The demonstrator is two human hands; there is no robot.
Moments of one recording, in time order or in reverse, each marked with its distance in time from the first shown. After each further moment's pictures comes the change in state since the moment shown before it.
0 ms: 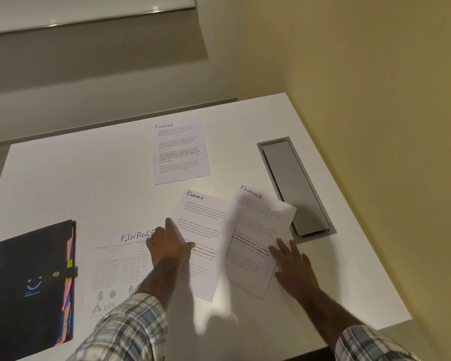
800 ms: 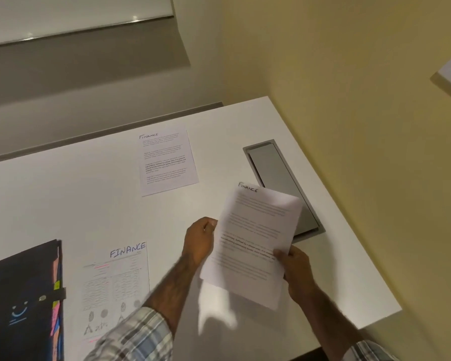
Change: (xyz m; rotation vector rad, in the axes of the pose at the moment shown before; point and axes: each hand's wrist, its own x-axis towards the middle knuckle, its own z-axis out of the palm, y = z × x) left_hand -0.022 0.097 -0.018 -0.787 -0.192 0.280; right_hand -0.010 -0.005 -0.022 1.587 0.261 0.410
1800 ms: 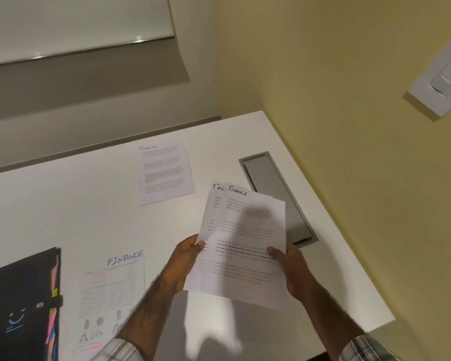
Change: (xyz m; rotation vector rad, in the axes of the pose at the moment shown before) left_hand -0.043 0.011 -0.037 -0.577 -0.282 -0.277; right_hand -0.006 -0.041 -0.004 -0.012 -0.161 -0.055
